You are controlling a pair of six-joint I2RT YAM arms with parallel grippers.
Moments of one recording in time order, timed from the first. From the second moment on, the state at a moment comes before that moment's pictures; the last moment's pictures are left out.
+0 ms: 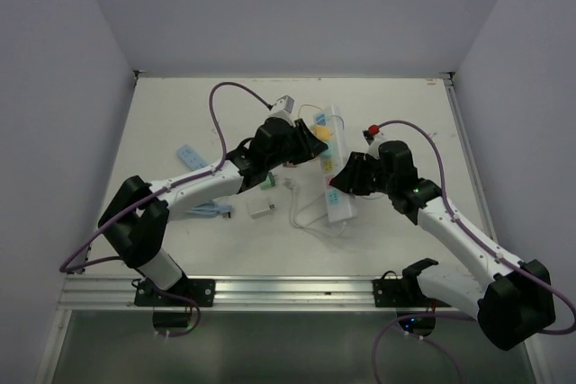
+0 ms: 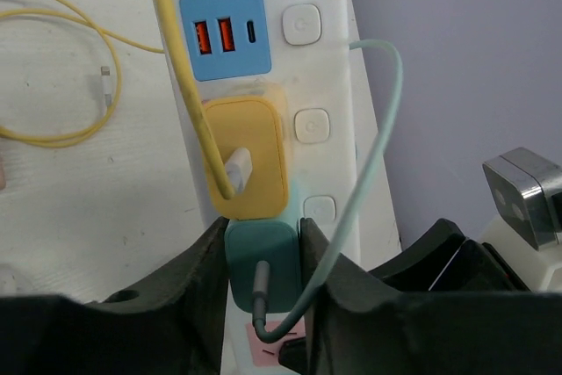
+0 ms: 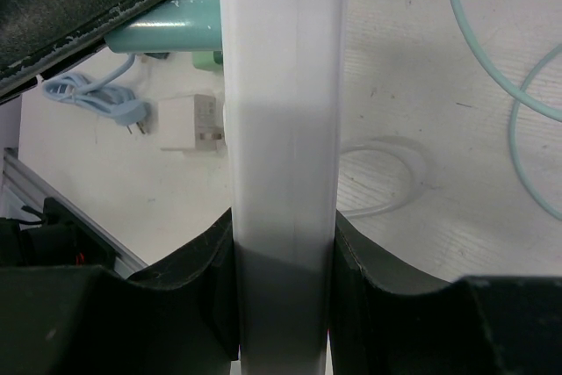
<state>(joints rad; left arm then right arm) -0.78 1.61 1.10 0.14 -0.02 -0.91 0.43 1.05 0.69 -0.25 -0.28 0.54</state>
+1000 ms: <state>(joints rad) -0.72 1.23 0.86 0.08 -0.06 -0.96 0.37 1.10 0.65 -0.36 -0.02 0.60</state>
